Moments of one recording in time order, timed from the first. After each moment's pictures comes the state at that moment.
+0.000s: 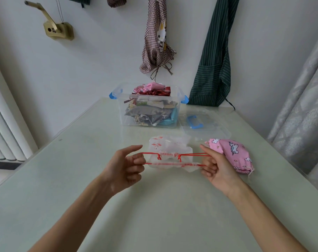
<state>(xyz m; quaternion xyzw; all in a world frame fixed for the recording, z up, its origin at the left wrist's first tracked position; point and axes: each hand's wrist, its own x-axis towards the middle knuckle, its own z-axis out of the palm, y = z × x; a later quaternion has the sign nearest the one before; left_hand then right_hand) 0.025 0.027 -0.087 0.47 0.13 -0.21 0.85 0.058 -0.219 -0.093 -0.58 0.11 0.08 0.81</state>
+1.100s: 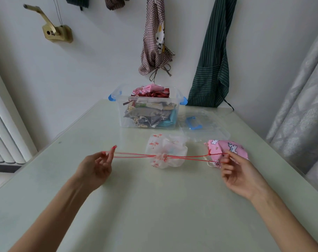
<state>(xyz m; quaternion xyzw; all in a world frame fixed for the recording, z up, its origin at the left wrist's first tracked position) 0.034 0.083 -0.101 0.34 0.24 -0.04 0.91 0.057 -0.272 -0.094 -0.42 0.13 0.13 0.89</state>
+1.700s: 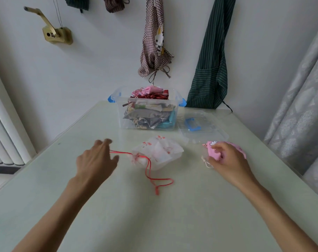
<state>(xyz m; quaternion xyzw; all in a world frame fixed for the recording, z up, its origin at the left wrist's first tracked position) 0.023 0.063 -0.074 0.98 0.14 0.11 0.11 0.052 -0.252 -0.076 -0.93 0.01 -0.12 0.34</state>
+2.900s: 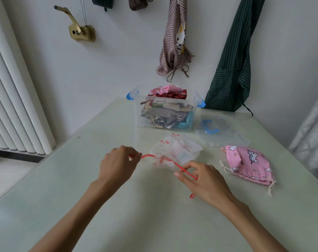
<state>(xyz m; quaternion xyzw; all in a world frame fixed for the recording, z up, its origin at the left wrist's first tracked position) 0.026 0.064 -0.097 0.96 0.13 0.12 0.23 0.037 -0.169 -0.102 -0.94 -0.15 -0.04 0.31</state>
